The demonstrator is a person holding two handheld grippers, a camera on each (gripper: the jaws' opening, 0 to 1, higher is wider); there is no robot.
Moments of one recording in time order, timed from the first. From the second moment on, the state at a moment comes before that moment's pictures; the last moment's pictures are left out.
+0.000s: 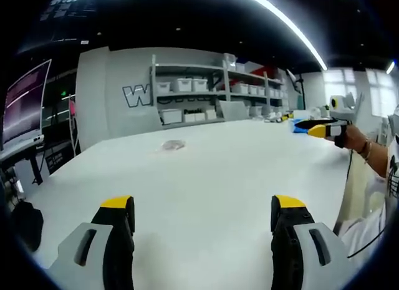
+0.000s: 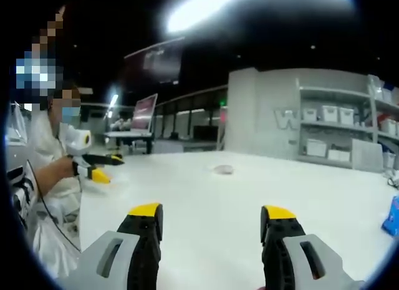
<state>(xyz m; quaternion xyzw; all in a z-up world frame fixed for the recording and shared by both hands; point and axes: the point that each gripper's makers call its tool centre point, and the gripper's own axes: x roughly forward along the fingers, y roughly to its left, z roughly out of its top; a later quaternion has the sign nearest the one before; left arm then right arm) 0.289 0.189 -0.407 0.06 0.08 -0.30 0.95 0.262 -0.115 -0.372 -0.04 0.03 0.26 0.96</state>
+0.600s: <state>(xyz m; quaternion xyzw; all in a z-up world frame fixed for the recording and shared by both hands) 0.287 0.180 -0.410 0.07 0.09 -0.30 0.95 0.280 -0.097 -0.376 -0.11 0.05 0.28 0.95</state>
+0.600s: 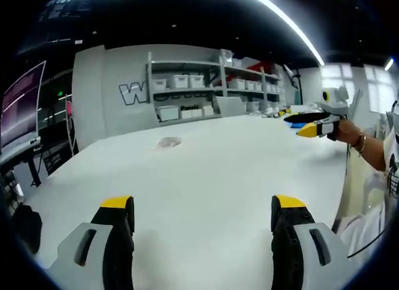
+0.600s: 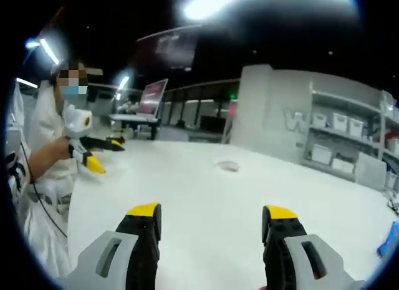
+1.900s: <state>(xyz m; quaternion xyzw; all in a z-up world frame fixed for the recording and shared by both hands) 0.283 0.179 -0.412 0.08 0.11 -0.32 0.94 0.331 -0.073 -0.361 -0.20 0.07 0.29 0.93</state>
